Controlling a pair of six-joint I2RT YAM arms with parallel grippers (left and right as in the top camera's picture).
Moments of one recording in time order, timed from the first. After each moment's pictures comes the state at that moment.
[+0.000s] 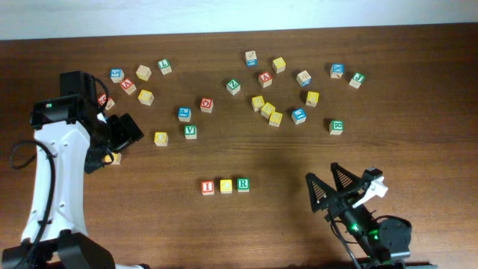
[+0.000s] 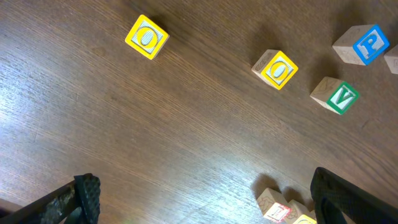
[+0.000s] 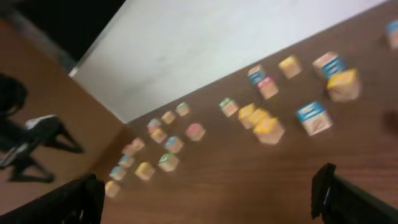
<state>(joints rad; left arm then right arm) 0.17 1.59 1.43 -1.26 0.02 -0.44 0.06 0.02 0.01 -0.04 -0.43 0.63</state>
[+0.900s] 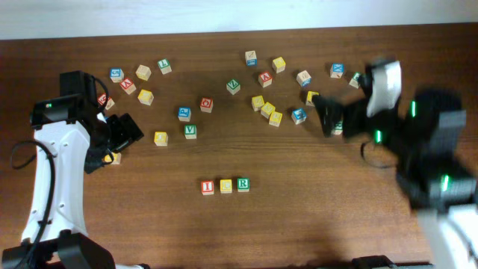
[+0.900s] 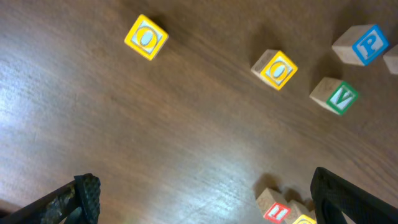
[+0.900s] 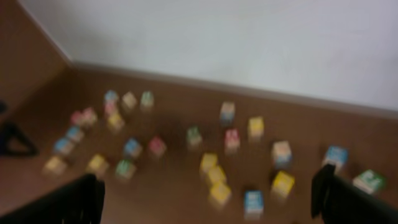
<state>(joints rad) 0.17 1.60 1.43 -1.26 0.02 -0.44 0.06 1.17 1.35 -0.64 -0.43 0.03</state>
